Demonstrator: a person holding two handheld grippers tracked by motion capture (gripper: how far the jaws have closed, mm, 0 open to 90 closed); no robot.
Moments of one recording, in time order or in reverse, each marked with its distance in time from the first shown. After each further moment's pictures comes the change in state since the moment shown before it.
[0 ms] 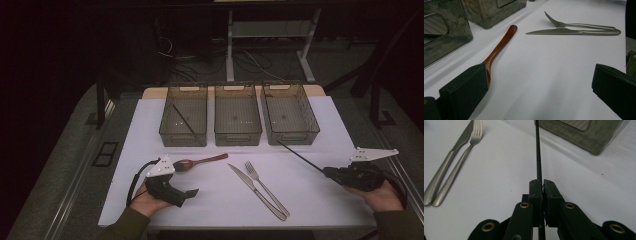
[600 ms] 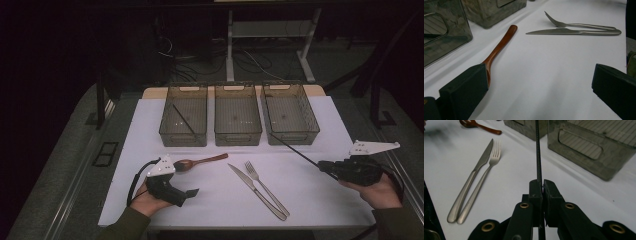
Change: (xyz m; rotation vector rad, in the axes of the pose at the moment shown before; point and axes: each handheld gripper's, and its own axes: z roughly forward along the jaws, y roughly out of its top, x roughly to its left) left arm 0.000 0.000 0.001 0.001 0.000 -0.003; right arm 0.013 0.028 -0.005 -0.068 0.063 -0.021
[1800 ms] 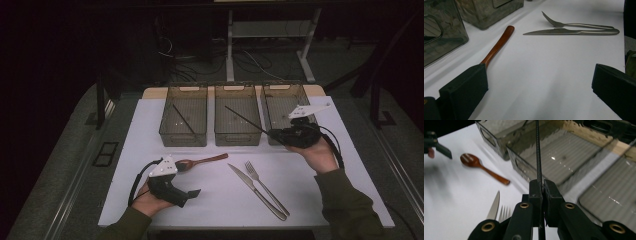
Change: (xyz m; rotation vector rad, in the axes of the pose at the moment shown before) left arm -0.002 0.002 0.003 -0.001 -0.011 0.007; right arm 0.041 0.126 0.096 -0.016 0.003 -0.054
